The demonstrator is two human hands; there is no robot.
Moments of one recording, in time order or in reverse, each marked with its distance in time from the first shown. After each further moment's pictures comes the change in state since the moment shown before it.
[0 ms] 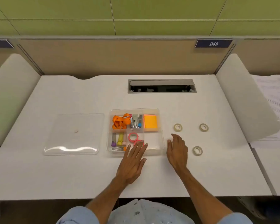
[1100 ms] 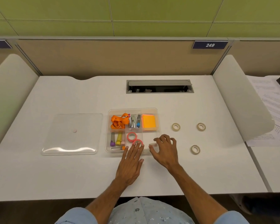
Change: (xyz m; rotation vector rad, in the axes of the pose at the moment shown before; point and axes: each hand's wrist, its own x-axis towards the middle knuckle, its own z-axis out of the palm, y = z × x) left_hand -0.009 -0.006 0.025 0.054 -0.062 -0.096; right_hand -0.006 -0.034 0.005 -0.225 -0.075 -0.329
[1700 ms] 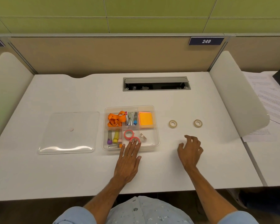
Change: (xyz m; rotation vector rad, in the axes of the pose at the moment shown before) left_hand -0.001 0.004 0.004 0.020 0.053 -0.011; right_hand -0.029 0.094 -0.013 0.063 0.189 0.563
